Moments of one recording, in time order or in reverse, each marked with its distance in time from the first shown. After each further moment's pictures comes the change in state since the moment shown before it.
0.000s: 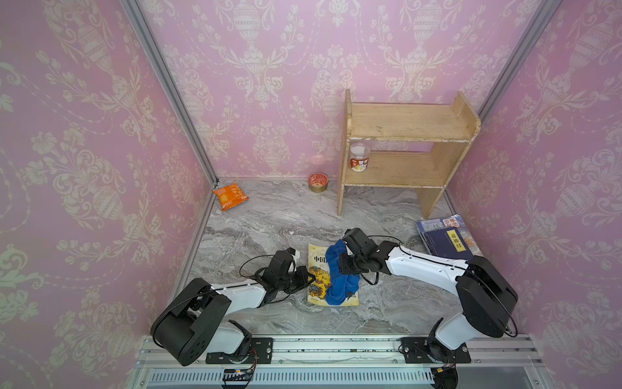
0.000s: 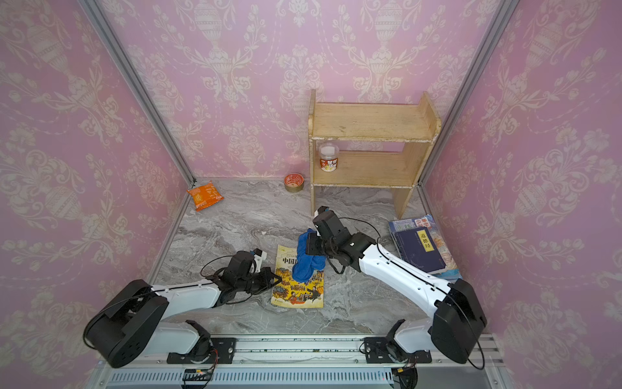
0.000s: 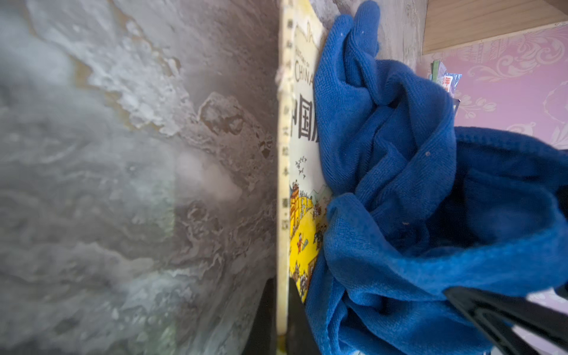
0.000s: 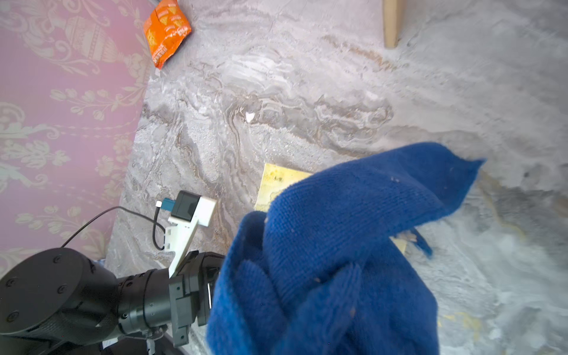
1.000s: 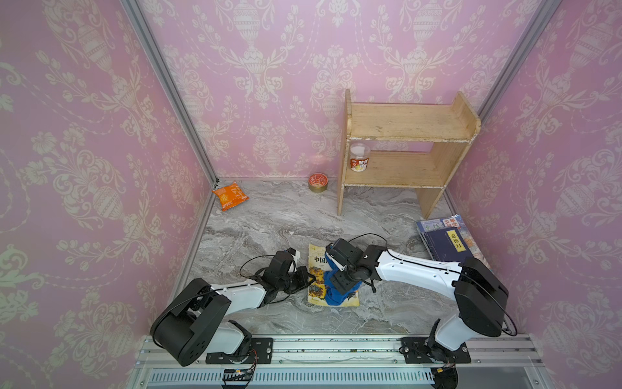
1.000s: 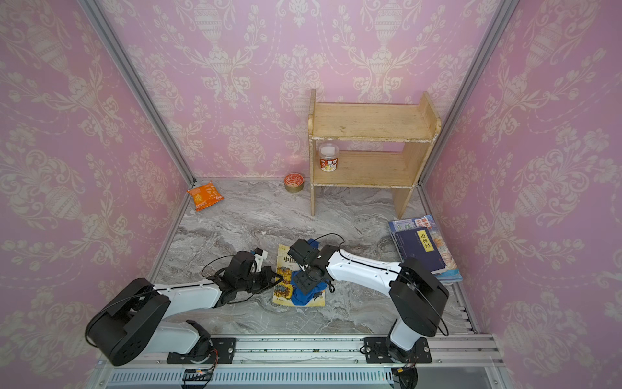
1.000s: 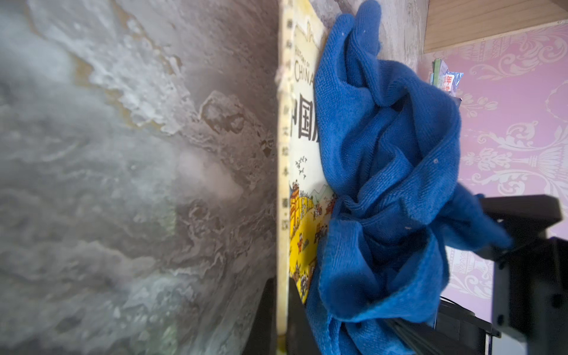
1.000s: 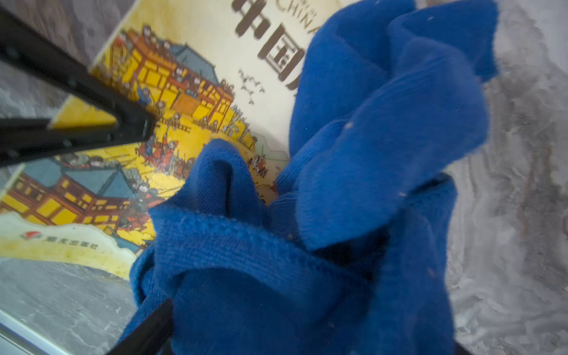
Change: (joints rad) left arm -0.008 0.006 -0.003 0.029 0.000 -0.013; right arm 0.193 0.257 0.027 -0.269 0.160 -0.480
